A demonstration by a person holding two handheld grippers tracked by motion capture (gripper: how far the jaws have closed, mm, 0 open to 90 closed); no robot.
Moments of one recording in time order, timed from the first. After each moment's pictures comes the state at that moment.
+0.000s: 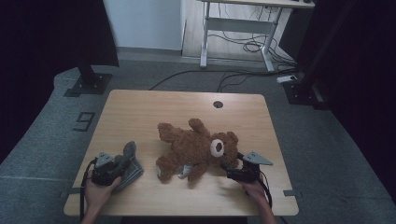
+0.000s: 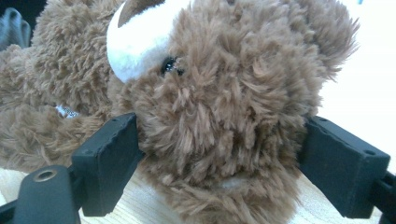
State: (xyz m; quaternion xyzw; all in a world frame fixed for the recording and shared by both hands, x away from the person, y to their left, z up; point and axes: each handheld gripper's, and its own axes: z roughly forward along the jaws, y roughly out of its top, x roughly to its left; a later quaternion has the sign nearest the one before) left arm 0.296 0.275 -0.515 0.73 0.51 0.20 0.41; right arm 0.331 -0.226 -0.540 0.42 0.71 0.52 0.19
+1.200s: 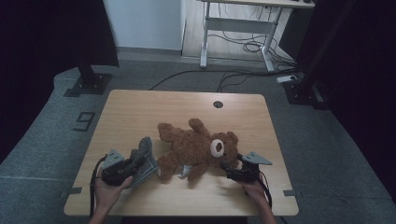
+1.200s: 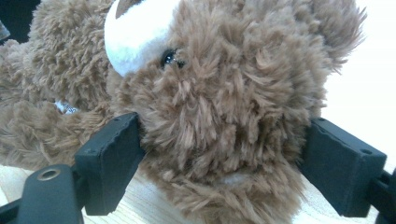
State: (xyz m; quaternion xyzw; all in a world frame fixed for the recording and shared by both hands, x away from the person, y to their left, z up) left arm 0.287 0.224 -0.478 0.74 0.43 0.19 0.48; right arm 0.332 -0.225 -0.541 0.43 0.72 0.52 0.19
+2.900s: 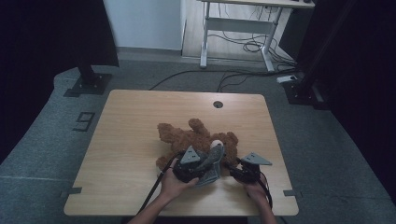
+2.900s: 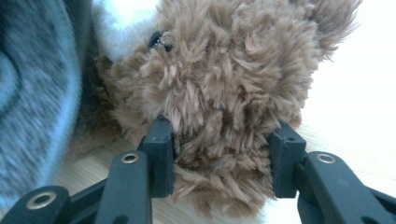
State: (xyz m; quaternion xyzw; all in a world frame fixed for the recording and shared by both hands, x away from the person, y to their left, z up) left arm 0.317 0.028 -0.487 0.83 0.28 0.08 0.48; right arm 0.330 -0.228 -0.544 0.43 0.73 0.50 0.19
